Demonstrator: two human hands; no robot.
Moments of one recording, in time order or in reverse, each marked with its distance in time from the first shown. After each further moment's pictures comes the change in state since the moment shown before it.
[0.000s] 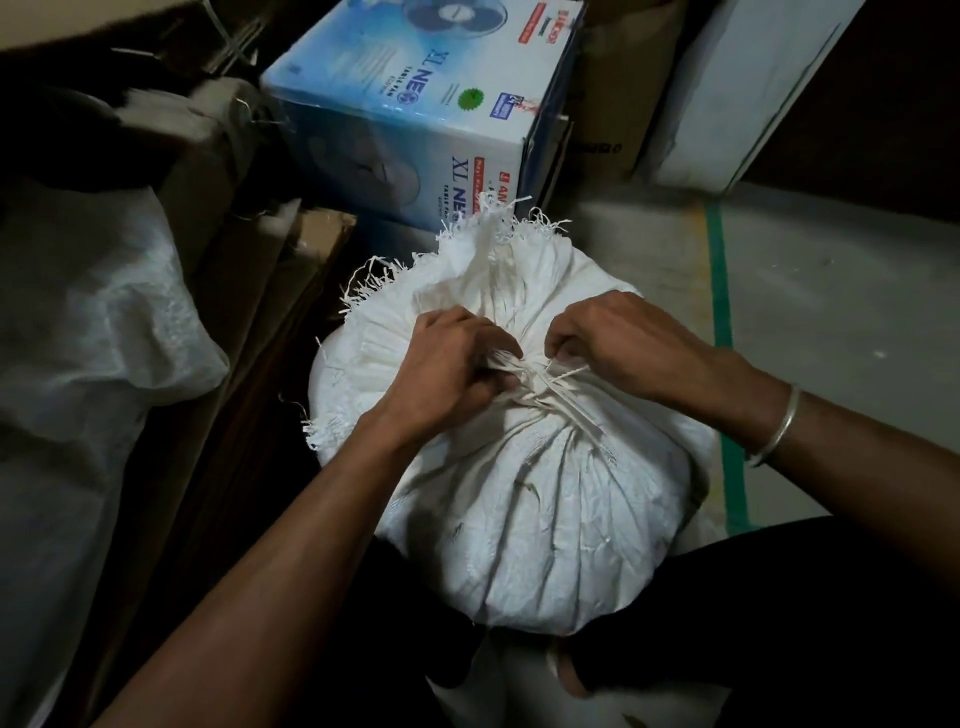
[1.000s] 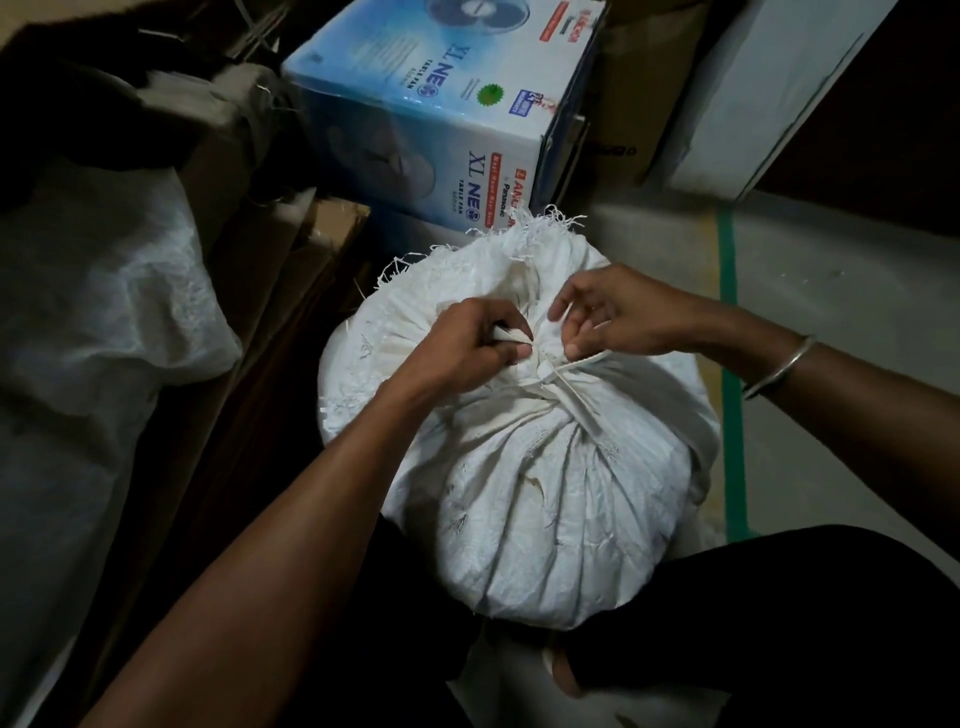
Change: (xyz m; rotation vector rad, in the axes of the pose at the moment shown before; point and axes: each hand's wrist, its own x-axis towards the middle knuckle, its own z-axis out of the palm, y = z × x) left_hand 0.021 -0.015 0.011 -0.425 -0.119 -0.289; right_hand 0.026 0.021 -0.009 0.560 -0.238 0.145
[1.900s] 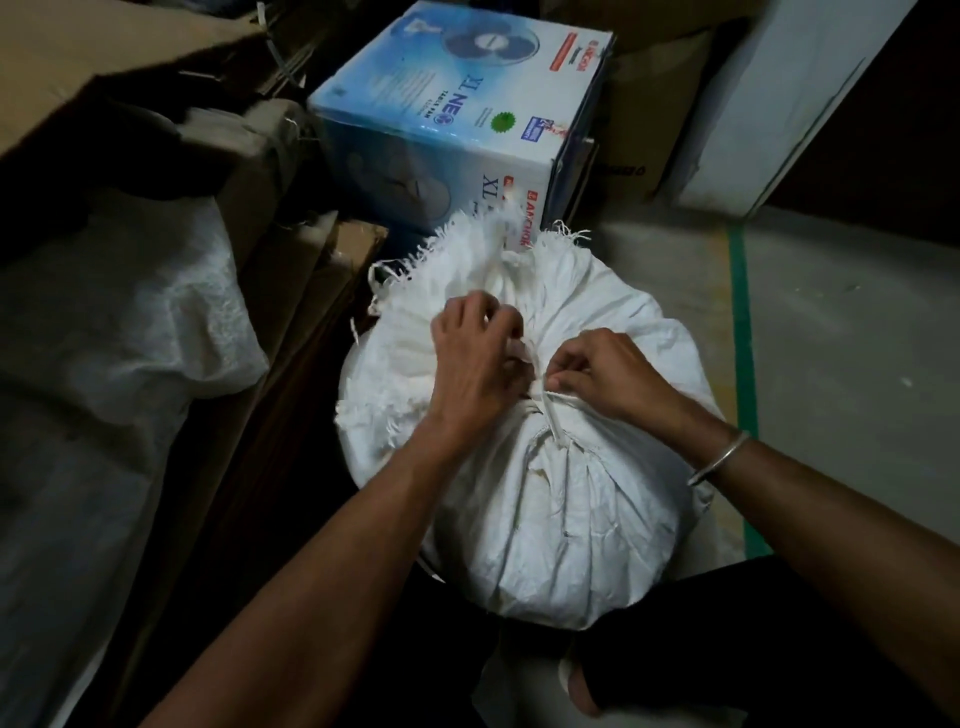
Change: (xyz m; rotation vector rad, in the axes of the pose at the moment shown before) left_hand -0.022 -0.002 0.026 0.443 0.522 0.212; right_hand -0.002 0.007 0.067 -0.157 0.336 0.012
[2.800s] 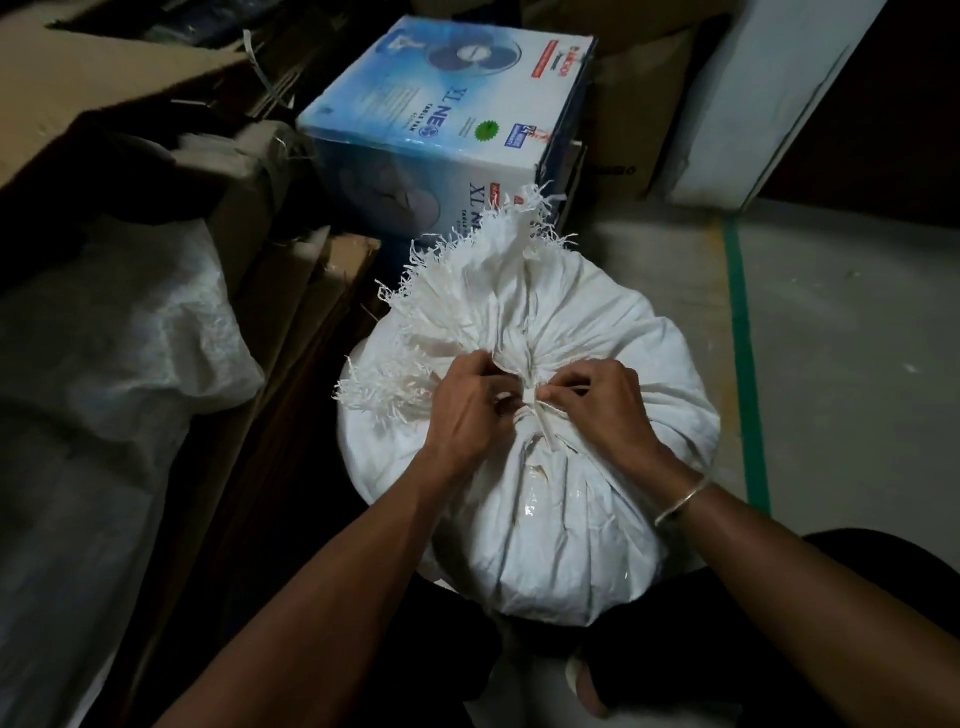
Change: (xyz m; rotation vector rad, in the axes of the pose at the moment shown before) left_hand -0.027 -0.013 0.026 -0.033 -0.165 -0.066; right_hand -0.026 0.021 0.044 0.263 0.323 0.213
